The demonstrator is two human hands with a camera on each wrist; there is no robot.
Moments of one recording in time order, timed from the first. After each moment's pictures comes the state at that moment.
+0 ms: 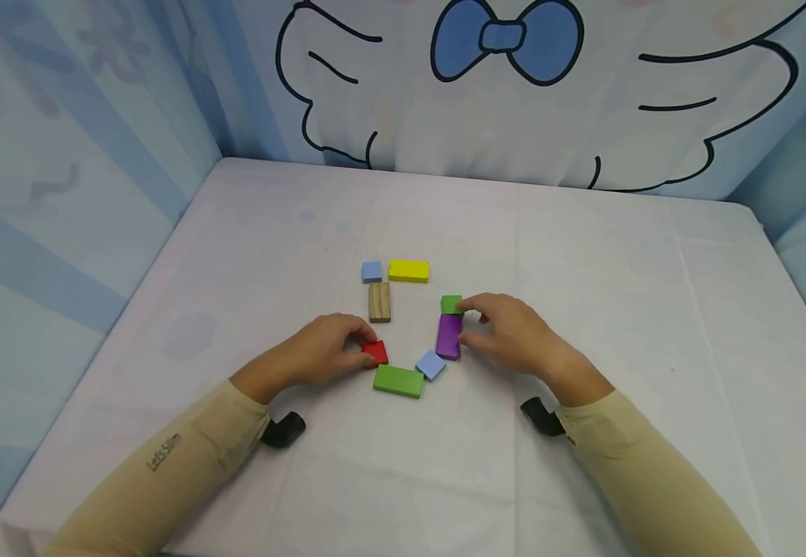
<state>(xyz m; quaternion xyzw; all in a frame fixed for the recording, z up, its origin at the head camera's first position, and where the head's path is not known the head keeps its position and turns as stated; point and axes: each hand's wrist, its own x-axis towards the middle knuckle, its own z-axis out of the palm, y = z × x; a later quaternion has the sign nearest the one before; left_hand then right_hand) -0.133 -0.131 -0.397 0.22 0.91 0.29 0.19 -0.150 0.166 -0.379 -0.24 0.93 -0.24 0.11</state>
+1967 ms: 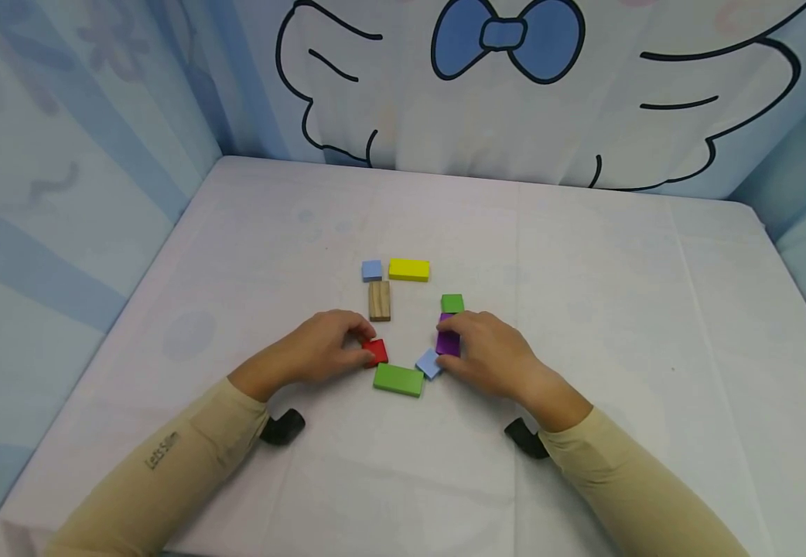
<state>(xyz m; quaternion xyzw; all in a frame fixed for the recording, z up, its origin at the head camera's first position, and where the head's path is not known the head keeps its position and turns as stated) -0.136 -0.131 -0.397 0.22 0.91 0.29 0.19 -0.124 0.138 -0.386 -0.26 0.94 -0.19 0.08</state>
